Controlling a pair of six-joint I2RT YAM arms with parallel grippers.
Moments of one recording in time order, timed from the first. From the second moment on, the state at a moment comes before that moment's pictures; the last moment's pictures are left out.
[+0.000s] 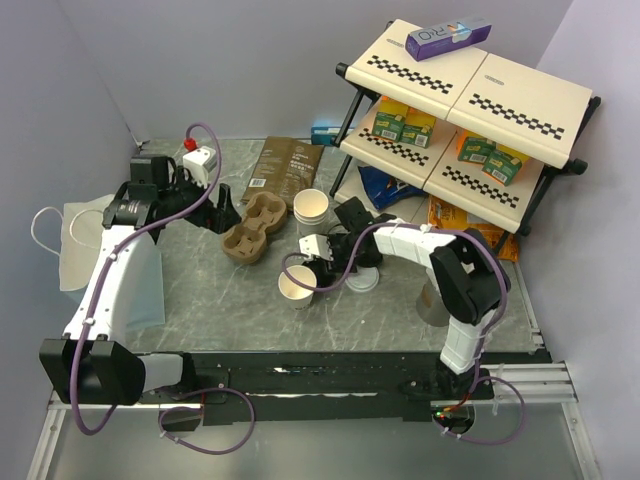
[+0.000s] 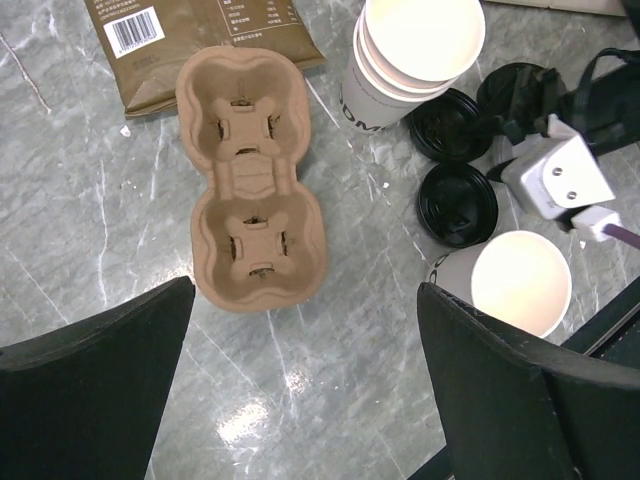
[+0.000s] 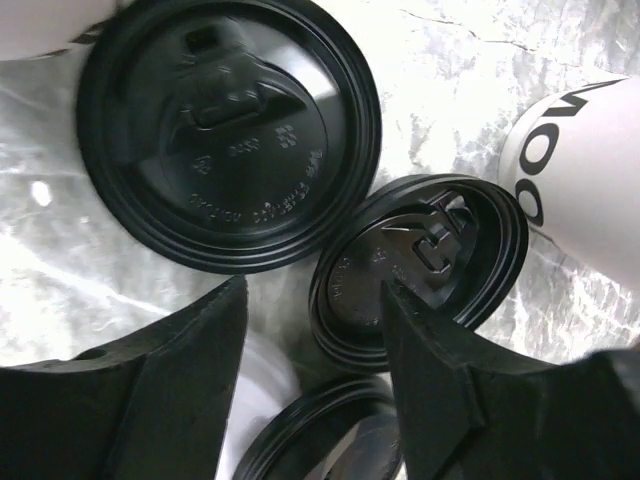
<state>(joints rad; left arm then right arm) -0.04 1.25 1.25 -0.69 0.56 0.20 0.60 1.80 1.13 -0.43 -0.41 -1.13</state>
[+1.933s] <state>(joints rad) -0.01 1.24 1.25 -0.69 0.61 0.19 0.69 1.64 1.03 -0.56 -0.55 -1.43</state>
